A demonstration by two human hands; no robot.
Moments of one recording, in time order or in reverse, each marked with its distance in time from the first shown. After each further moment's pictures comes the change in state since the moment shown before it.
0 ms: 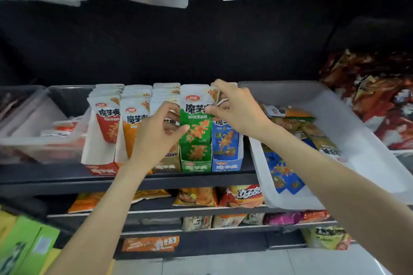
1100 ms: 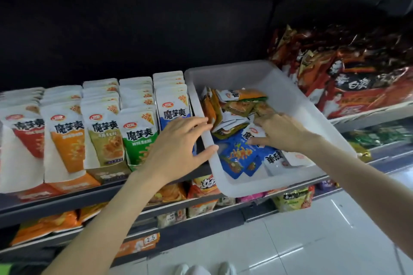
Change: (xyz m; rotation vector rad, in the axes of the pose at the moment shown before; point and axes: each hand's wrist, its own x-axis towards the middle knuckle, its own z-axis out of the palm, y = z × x) left_hand -0.005 0.055 0.100 0.423 -0.448 0.460; right_hand -0.118 0.145 -0.090 -0.854 -0.405 0.426
